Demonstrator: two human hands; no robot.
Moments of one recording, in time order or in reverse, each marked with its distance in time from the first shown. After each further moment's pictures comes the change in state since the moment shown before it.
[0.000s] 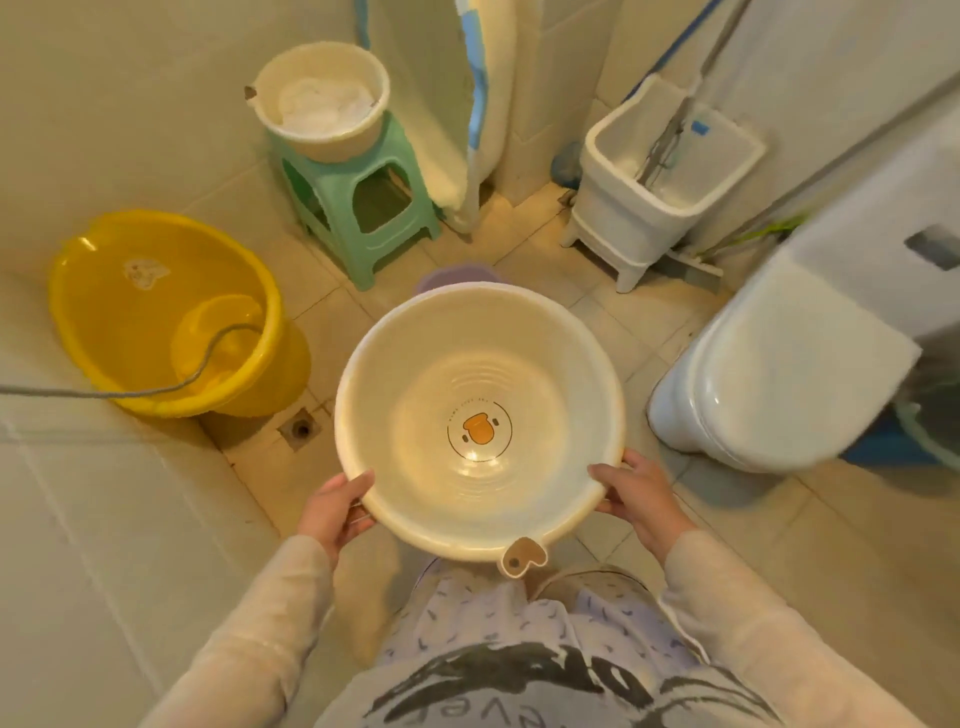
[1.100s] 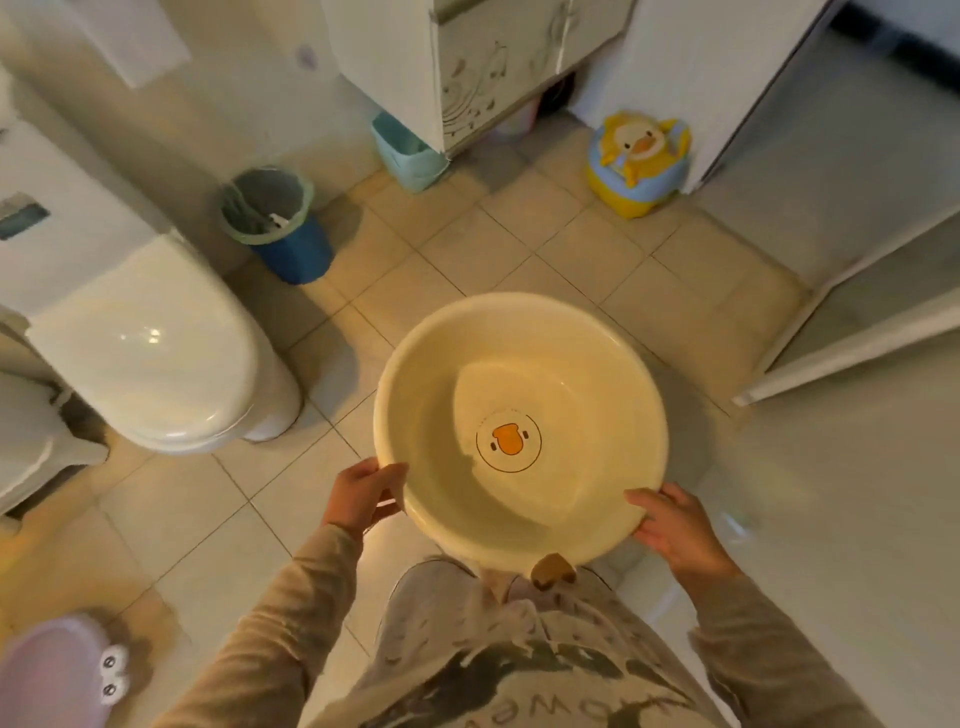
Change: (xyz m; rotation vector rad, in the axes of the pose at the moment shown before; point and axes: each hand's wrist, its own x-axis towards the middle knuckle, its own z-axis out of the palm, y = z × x) left_hand -0.217 -0.276 0.362 1.428 -0.989 0.253; right_hand -0.320 0.421 -0.191 1.437 1.047 0.121
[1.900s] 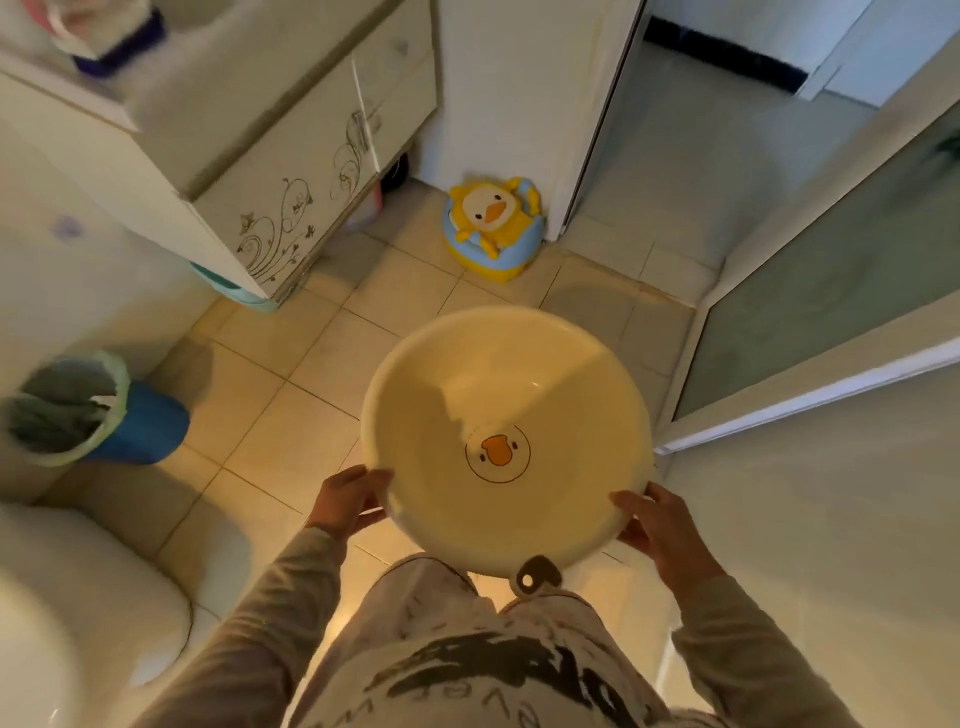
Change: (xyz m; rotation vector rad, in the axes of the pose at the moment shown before) left_hand 0.171 0.252 0.252 0.170 -0.186 -0.009; right_hand 0.173 -0.239 -0.072 0.169 0.229 -0.008
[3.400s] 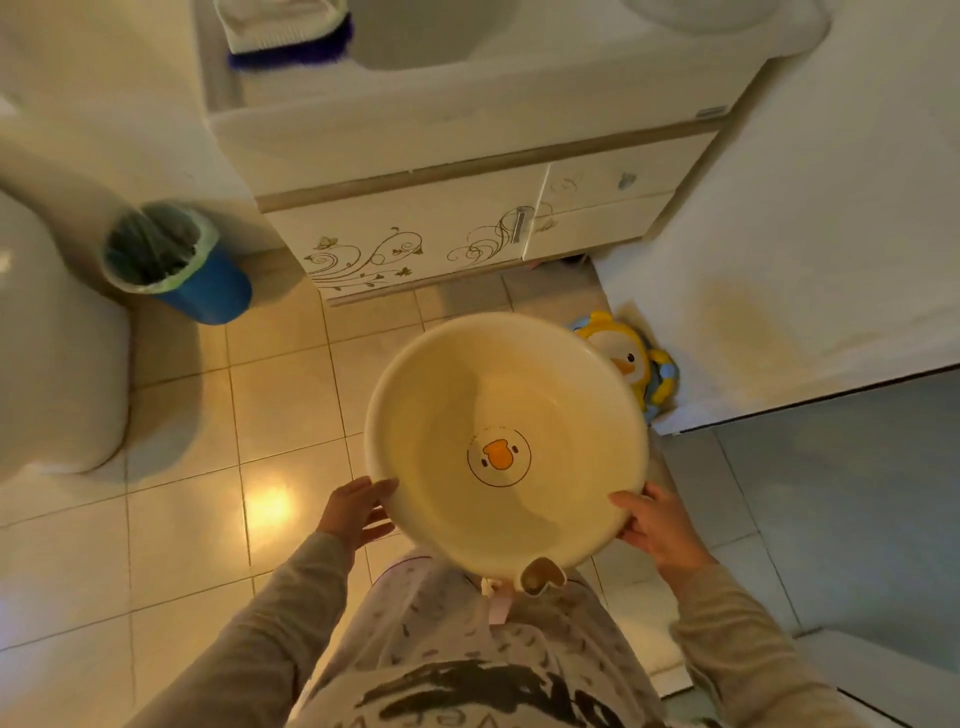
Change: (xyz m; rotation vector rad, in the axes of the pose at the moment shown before) left_hand 0.183 0.204 0.197 -0.693 0.430 -0.204; right_hand 0.354 -0.421 0.168 -0.710 -0.454 0.002
